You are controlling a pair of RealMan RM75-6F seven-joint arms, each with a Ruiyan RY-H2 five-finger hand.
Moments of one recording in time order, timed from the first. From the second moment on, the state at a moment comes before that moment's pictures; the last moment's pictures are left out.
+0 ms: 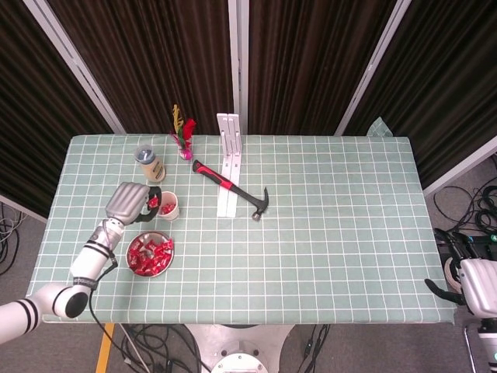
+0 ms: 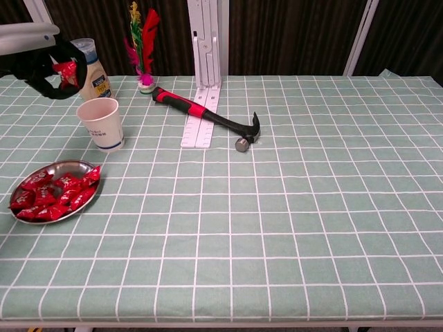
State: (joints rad) left arm -0.69 -1.37 -0.22 -1.41 1.16 0.87 0.09; right arm 0.07 -0.93 0.03 -1.73 -1.53 1.45 0.13
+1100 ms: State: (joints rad) left arm -0.74 -1.41 -0.20 -1.36 1.08 0.85 0.14; right arm 0.07 -0.93 0.04 -1.74 -1.52 1.44 0.12
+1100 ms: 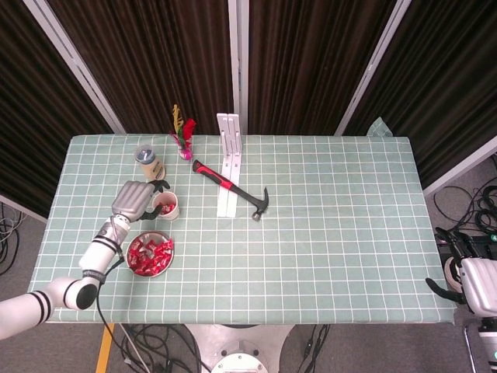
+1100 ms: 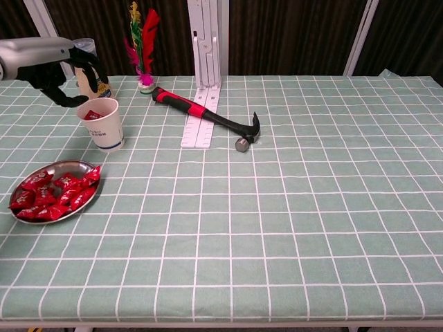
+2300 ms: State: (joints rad) left arm -0.54 -1.37 0.04 -1.40 1.34 0.94 0.20; right arm 0.07 -0.93 0.03 -1.74 -1.53 1.45 0.12
